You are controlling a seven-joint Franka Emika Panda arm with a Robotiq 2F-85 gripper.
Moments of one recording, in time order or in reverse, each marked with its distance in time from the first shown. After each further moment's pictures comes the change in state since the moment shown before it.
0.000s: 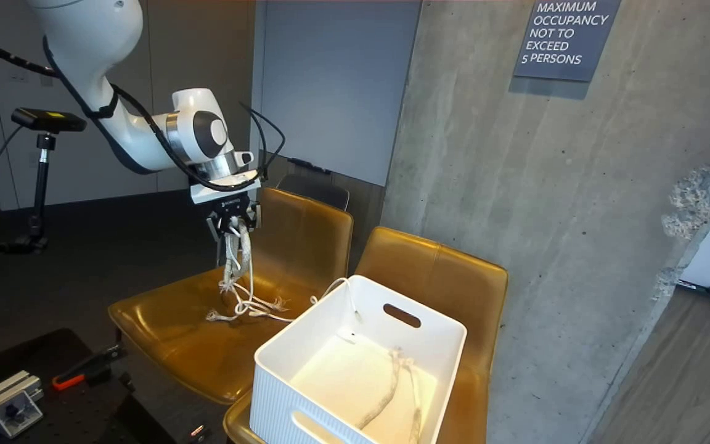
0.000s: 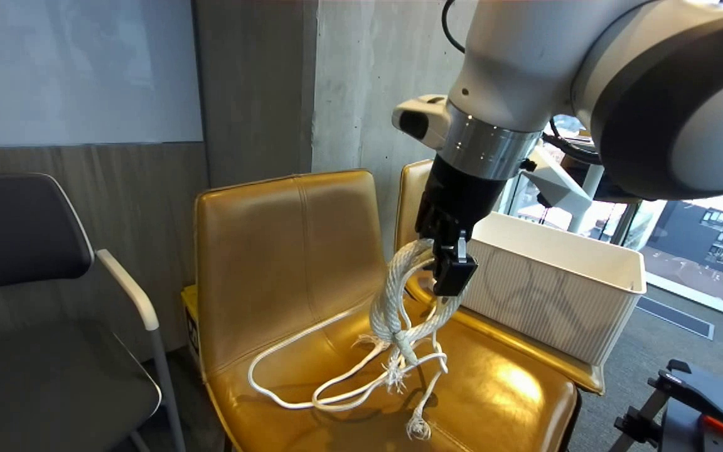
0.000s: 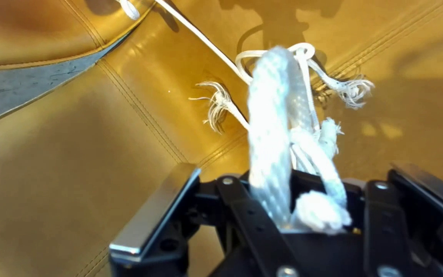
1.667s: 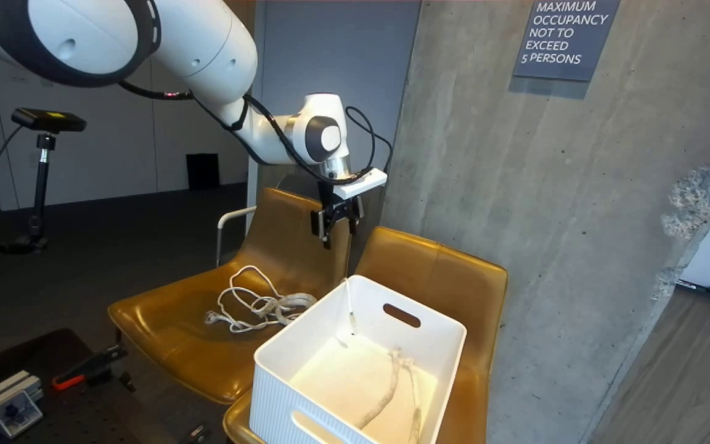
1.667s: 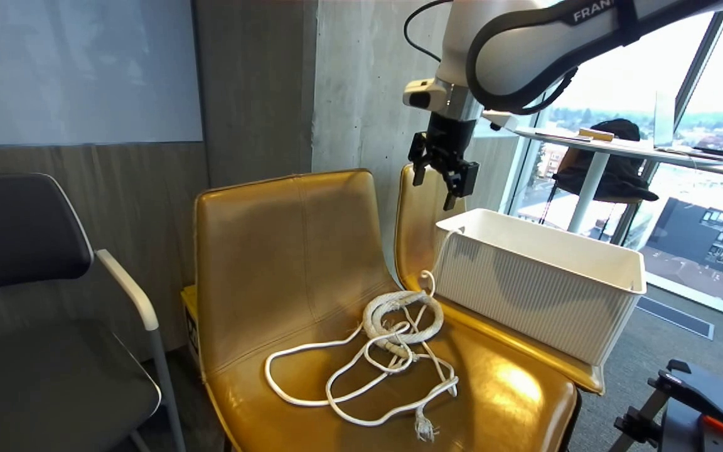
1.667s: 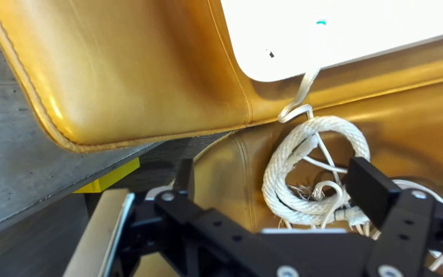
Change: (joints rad) arm -0.289 0.349 0.019 0.650 0.196 -0.298 -0.960
